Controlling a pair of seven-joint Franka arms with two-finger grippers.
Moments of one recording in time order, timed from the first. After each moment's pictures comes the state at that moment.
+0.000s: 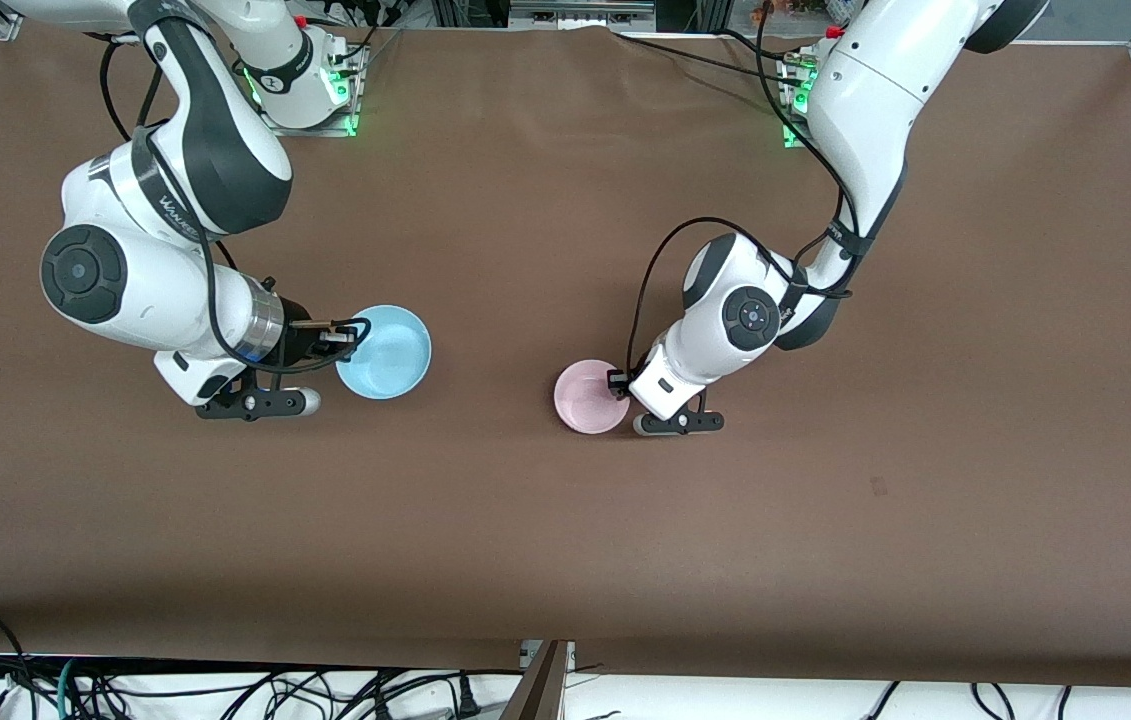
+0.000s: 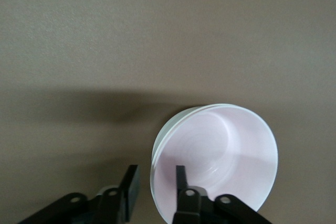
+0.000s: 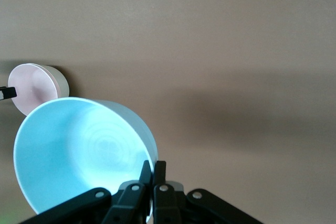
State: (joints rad) left arm -0.34 0.73 -0.23 -1.60 -0.22 2.46 -0.49; right arm 0.02 0.46 0.37 -1.43 0.05 1.78 0.32
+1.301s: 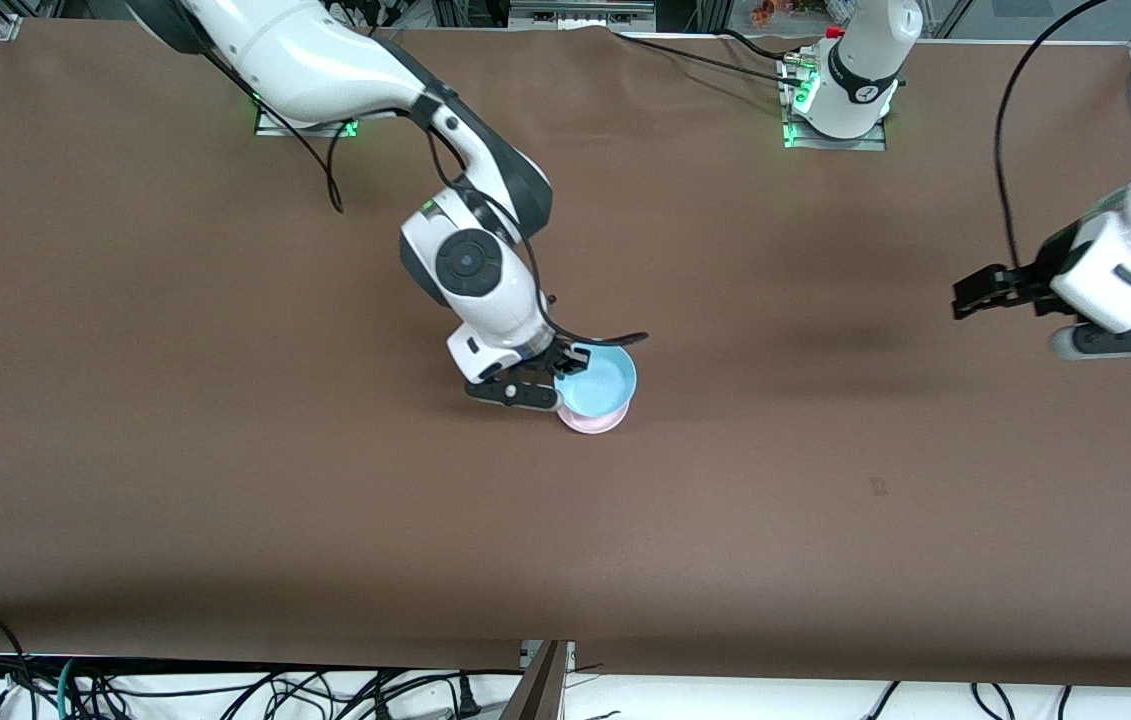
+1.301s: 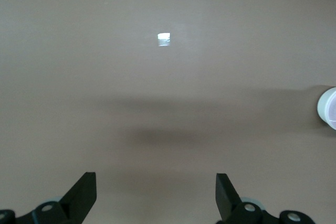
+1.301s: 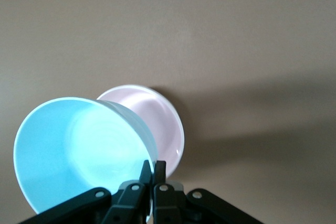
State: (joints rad) left arm 0.05 0.14 -0.08 -1.56 -0.01 1.61 -0.14; right arm 0.52 0.84 0.23 -1.24 -0.05 2.23 0.89
